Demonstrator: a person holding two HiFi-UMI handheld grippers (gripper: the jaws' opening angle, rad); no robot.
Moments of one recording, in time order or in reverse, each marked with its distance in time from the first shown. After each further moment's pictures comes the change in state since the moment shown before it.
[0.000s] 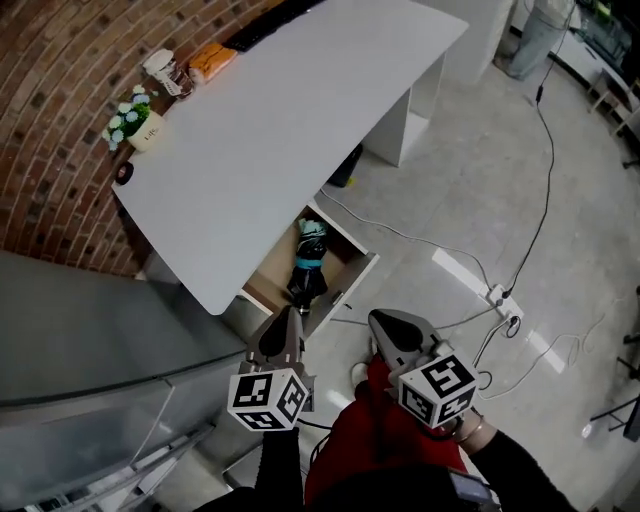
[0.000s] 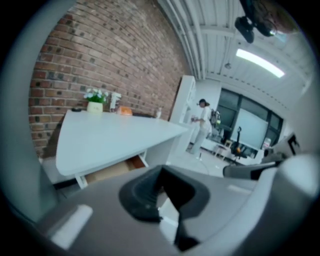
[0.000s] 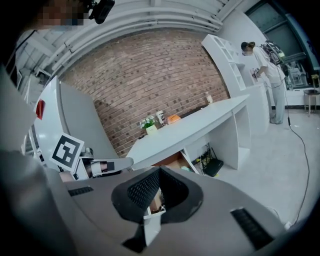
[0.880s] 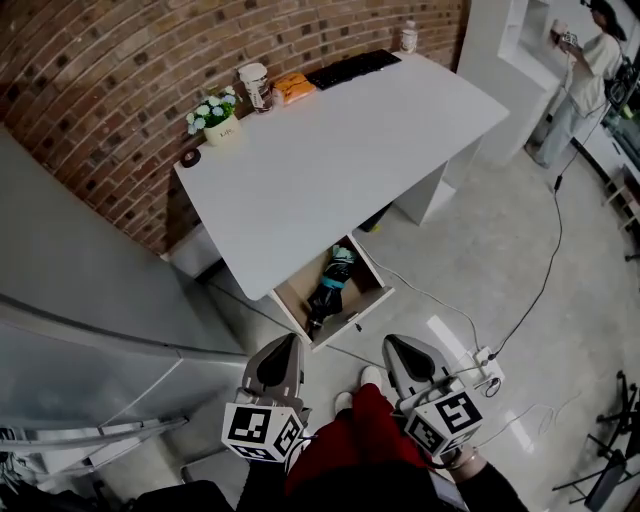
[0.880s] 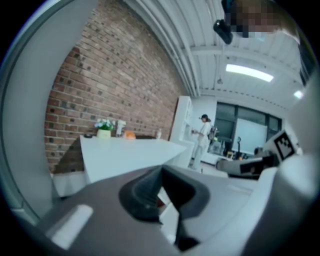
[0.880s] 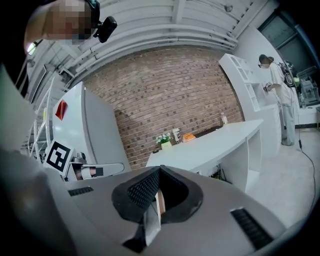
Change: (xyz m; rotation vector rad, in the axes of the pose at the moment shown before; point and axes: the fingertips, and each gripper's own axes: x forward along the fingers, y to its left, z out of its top) left arm -0.127 -0.017 0.054 0.031 -0.215 0.033; right arm -0.059 0.081 0.065 -0.128 -0.149 0.100
